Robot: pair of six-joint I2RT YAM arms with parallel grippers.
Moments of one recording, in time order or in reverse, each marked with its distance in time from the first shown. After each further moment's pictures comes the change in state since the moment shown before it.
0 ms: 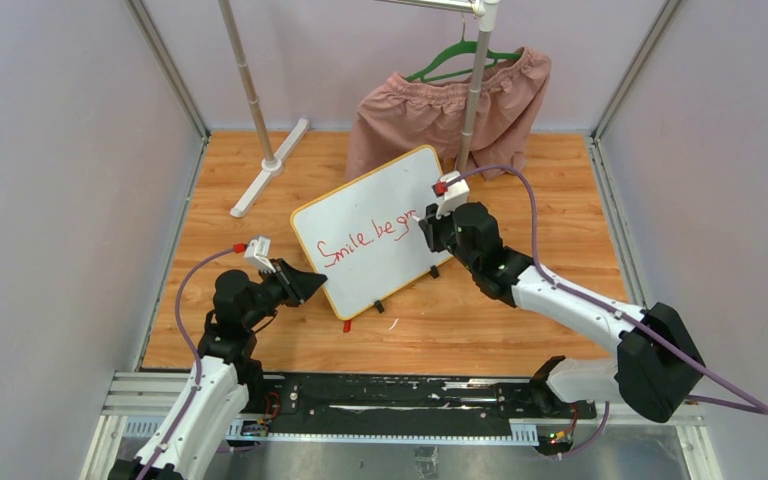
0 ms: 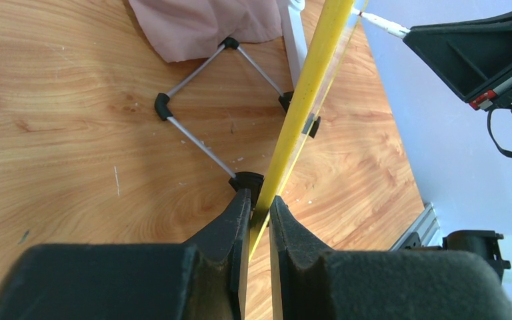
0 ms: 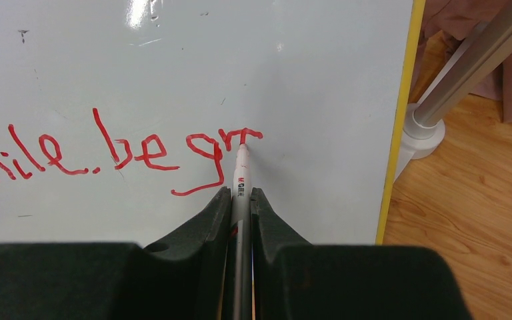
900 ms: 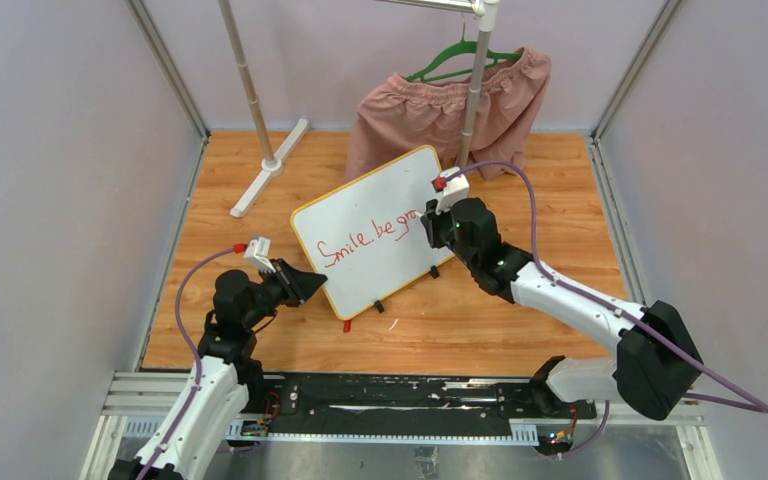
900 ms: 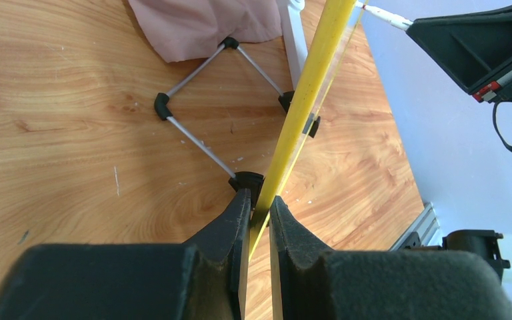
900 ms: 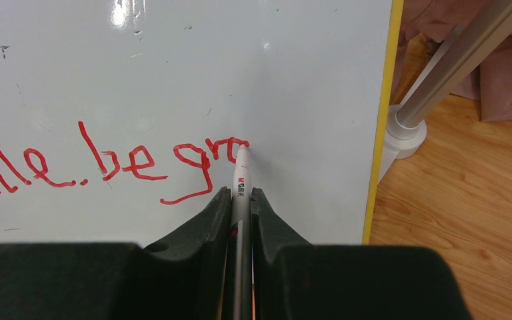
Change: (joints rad) left arm 0.000 0.000 0.000 0.000 0.001 0.000; right arm 0.000 0.008 0.031 -0.038 0.041 -0.006
